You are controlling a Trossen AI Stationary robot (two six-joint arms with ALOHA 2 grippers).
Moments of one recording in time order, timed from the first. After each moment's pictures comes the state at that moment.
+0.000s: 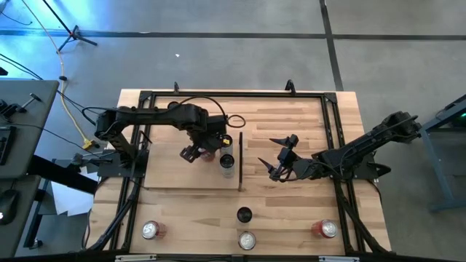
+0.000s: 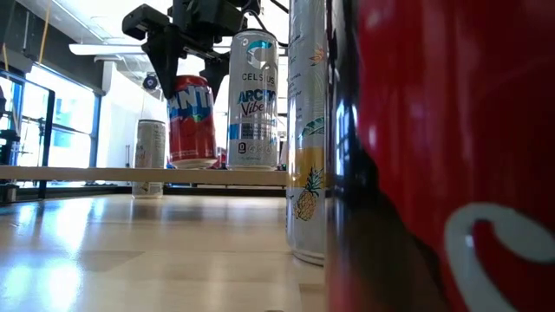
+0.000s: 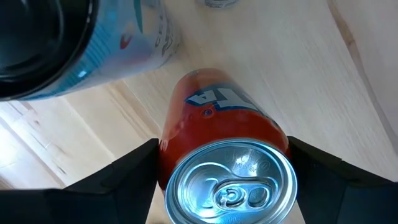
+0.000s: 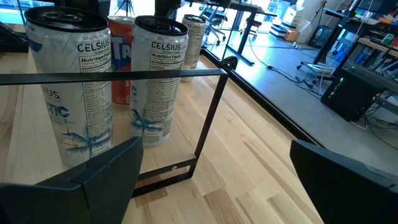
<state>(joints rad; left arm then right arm) 0.11 1.69 1.51 -1.28 0.02 0.71 0.38 1.25 0.57 0.26 0.90 0.12</state>
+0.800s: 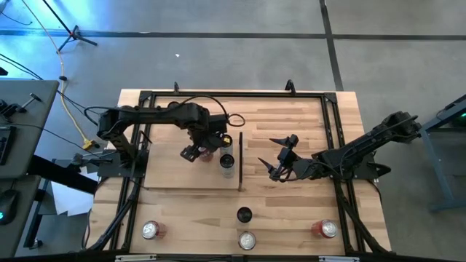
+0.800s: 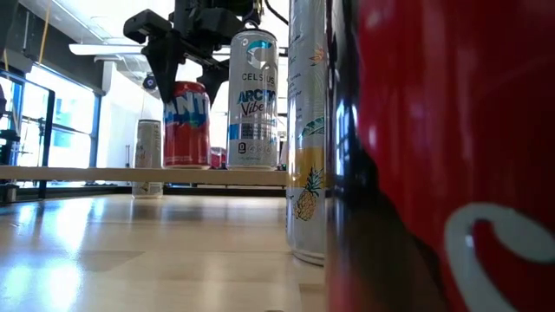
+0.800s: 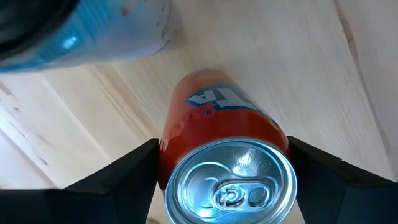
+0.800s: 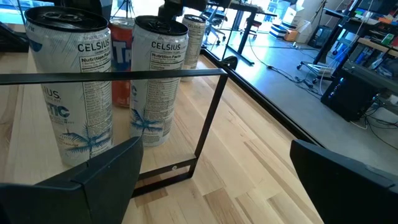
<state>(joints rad) 0.14 1.71 1.51 -1.30 0.04 0.68 0.38 1.25 0.57 0.26 0.90 0.12</state>
